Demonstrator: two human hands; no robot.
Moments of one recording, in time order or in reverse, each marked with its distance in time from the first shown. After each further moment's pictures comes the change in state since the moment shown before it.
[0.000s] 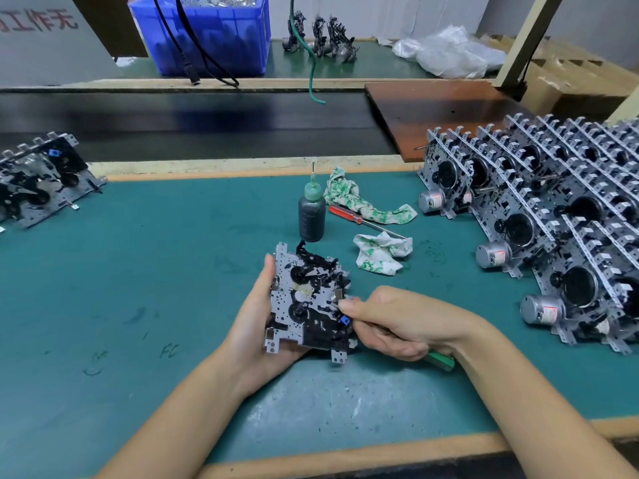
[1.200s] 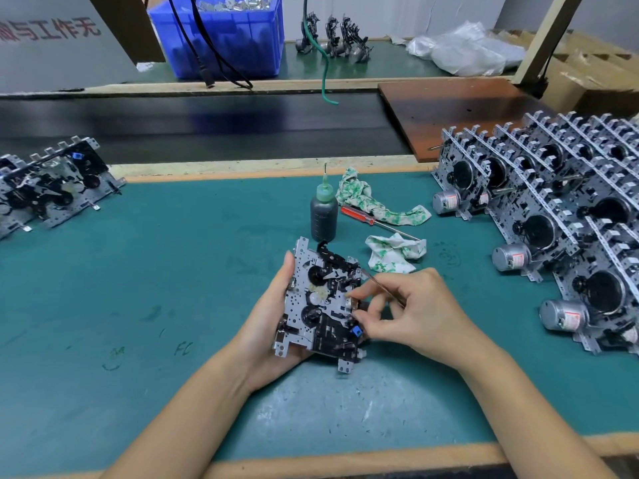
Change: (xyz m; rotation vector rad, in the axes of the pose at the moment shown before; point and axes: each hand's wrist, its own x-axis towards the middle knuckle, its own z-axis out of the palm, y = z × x) left_hand -0.002 0.003 -0.001 0.136 -0.051 -0.005; right_hand 0.002 0.004 0.011 -0.248 0.551 -0.463
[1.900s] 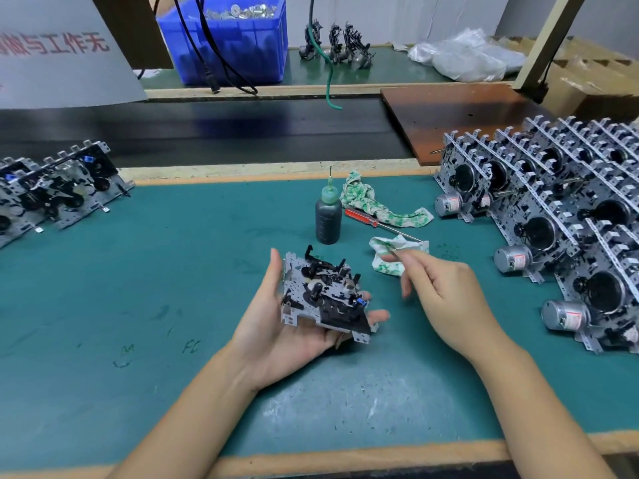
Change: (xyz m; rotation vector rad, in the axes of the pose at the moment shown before) left_hand -0.011 0.007 0.008 -0.365 -0.129 -0.052; right_hand 0.000 0.023 -0.015 -0.360 0.304 0.003
